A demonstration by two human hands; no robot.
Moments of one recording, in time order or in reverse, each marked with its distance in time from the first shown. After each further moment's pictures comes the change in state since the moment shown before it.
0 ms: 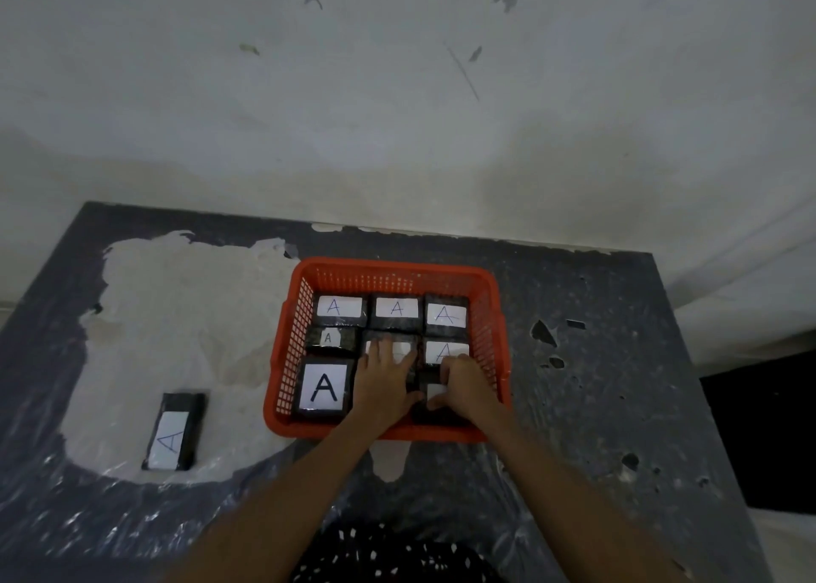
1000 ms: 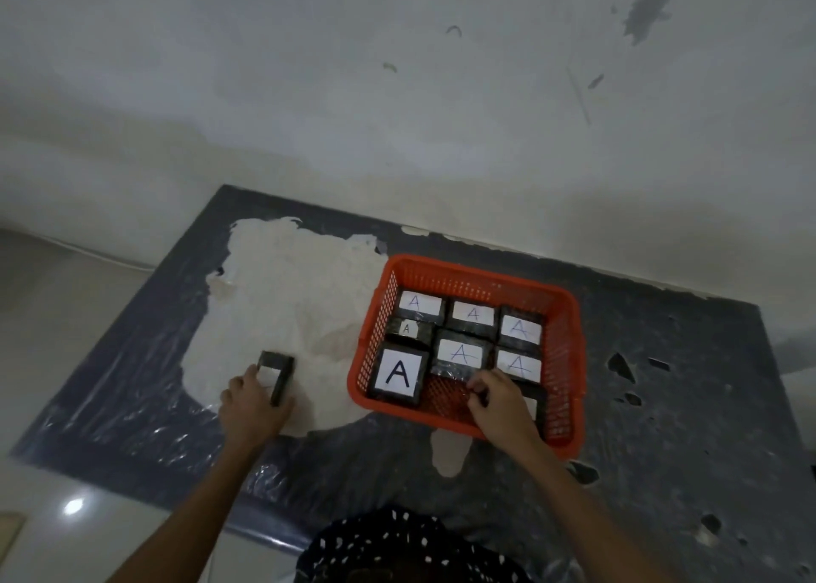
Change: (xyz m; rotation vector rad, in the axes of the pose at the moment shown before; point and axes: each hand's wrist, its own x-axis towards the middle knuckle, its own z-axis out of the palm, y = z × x) left_hand -0.154 -0.215 0.008 -0.486 0.299 -0.832; right_hand -0.028 -0.030 0.037 0.202 0.176 -0.312
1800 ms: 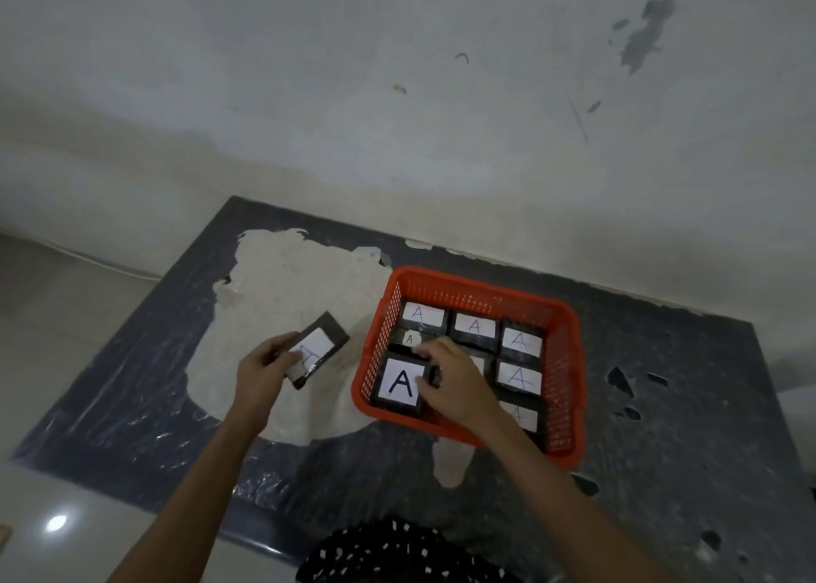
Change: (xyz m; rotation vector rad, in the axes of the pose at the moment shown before) left_hand -0.005 0.054 -0.048 -0.927 -0.068 0.105; right_hand 0.025 -0.086 -0.004 0.000 -0.055 -0.298
